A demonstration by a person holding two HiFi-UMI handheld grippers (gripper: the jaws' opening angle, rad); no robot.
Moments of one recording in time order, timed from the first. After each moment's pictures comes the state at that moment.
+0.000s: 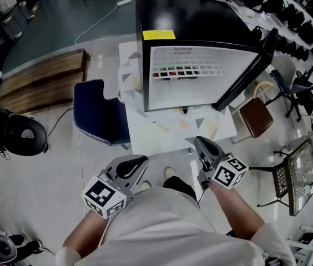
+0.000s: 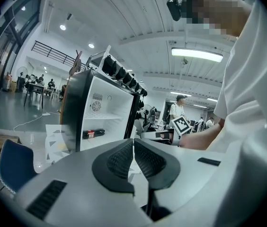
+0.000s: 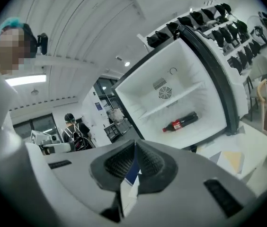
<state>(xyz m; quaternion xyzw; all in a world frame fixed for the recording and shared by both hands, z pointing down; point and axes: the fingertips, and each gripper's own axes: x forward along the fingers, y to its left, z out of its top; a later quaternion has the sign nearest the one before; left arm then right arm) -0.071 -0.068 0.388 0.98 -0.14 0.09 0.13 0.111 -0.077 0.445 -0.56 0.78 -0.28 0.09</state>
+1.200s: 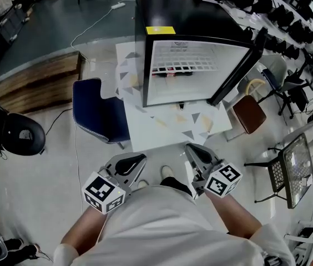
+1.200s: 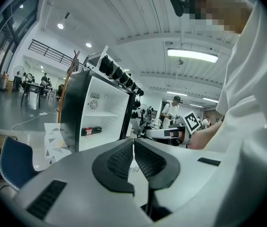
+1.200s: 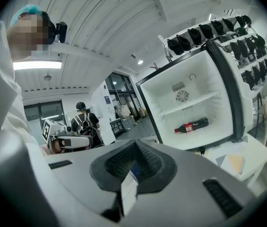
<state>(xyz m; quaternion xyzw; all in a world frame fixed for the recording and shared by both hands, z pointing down) -0.097 -0.042 0.396 0.98 -0.12 0.09 0.12 0.043 -0.026 0.423 -0.55 0.81 -0.21 0.04</state>
